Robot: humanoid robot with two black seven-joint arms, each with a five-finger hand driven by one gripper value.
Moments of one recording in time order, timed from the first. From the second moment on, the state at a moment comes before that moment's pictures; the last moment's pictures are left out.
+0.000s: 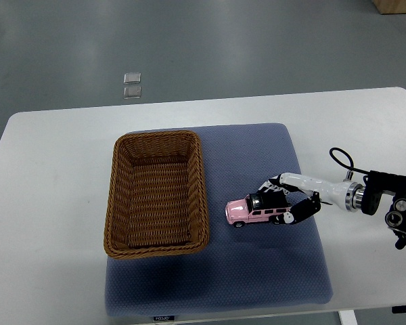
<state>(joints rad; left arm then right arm) -0.09 0.00 -0.08 -0.19 0.12 -0.12 -0.01 0.64 -0.68 0.33 1.36 -1.10 0.09 0.16</state>
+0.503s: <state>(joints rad) -0.09 0.00 -0.07 -0.20 0.12 -0.12 -0.01 0.78 -0.75 0.42 1.40 -1.00 0.13 0.16</state>
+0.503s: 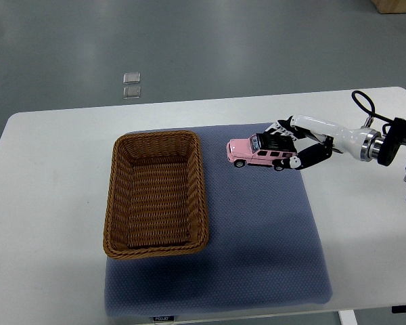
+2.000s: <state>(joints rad) -0.10 0.00 -0.08 -0.21 0.12 -0.13 0.02 1.06 -0.03 0.10 0.80 -1.01 0.10 0.16</state>
